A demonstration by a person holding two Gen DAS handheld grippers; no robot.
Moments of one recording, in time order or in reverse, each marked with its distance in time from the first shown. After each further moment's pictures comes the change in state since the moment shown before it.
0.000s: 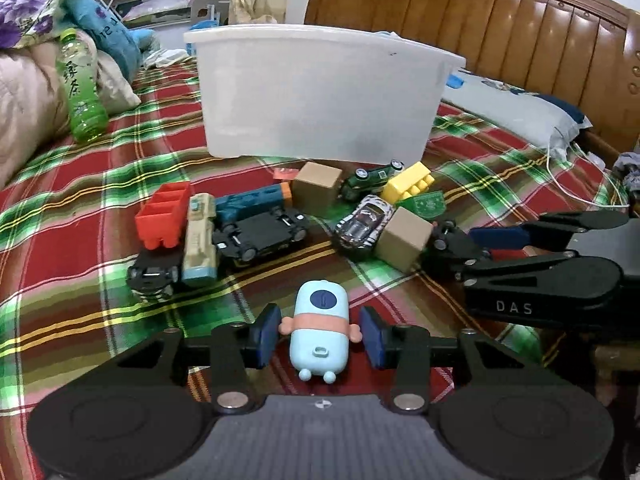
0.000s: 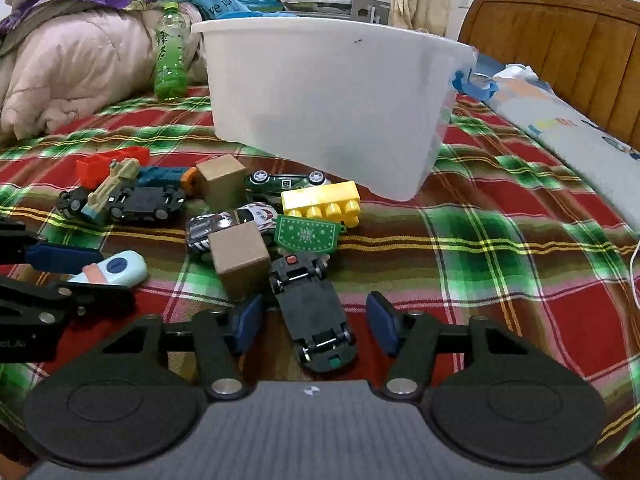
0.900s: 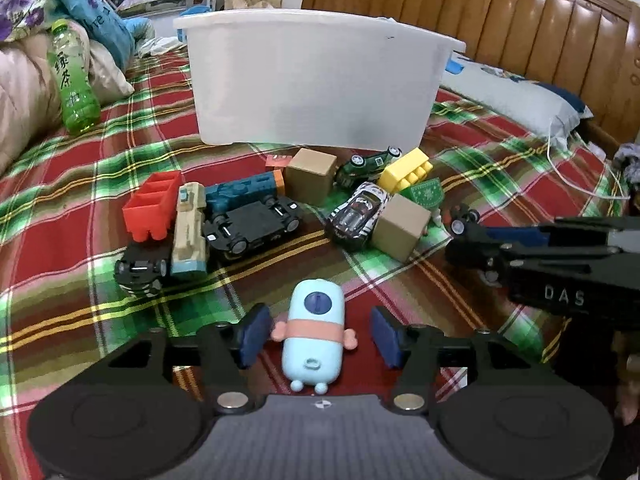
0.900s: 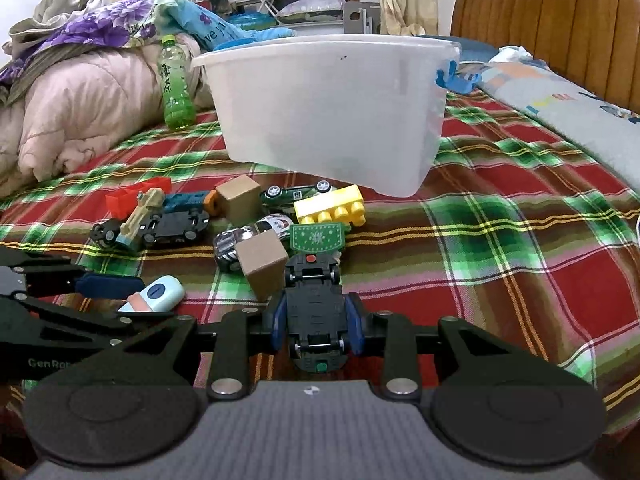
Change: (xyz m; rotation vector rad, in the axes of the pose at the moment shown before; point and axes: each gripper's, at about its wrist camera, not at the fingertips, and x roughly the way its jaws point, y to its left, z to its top) left arm 0.007 -0.002 0.002 0.004 0.041 0.001; right arm -0.021 -0.008 -0.001 0.126 -0.029 0.071
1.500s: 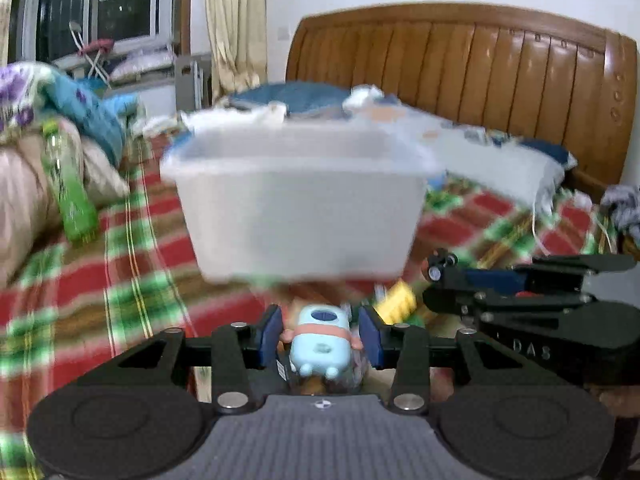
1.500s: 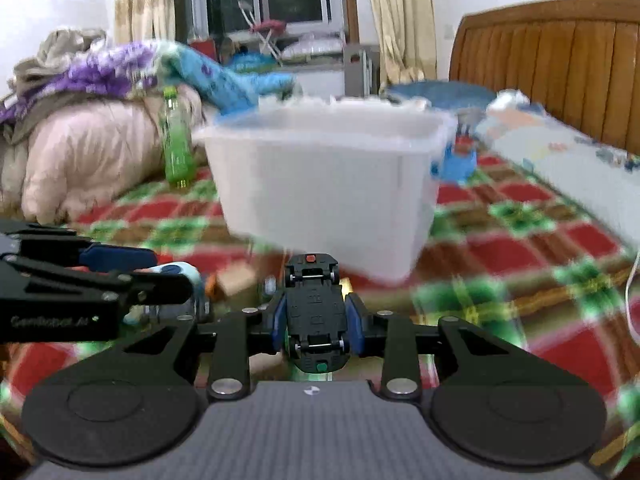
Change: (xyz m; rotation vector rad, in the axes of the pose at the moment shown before) left arm -0.034 -0.008 0.082 0.070 -0.201 0.001; right arm -0.017 -0.007 0.055 -0.016 -0.158 0.001
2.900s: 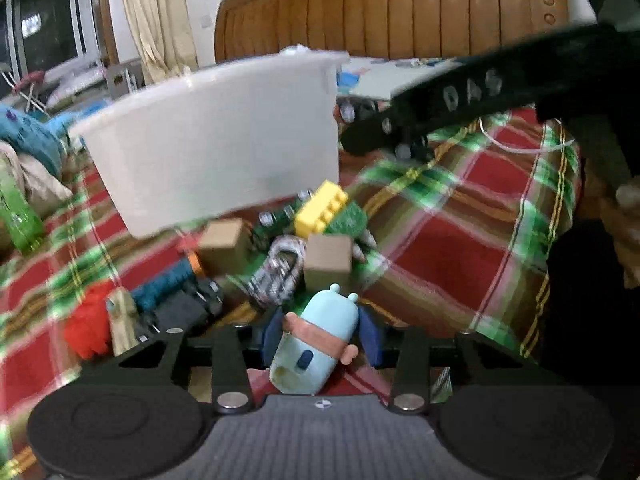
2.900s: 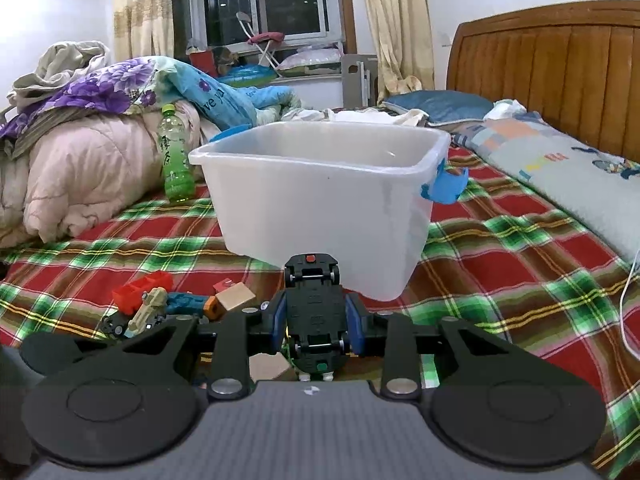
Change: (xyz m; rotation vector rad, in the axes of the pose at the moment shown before) left arm 0.022 -0.044 -0.073 0.218 0.064 -0.089; right arm -0.007 -0.005 -0.003 0.015 -0.007 -0.001
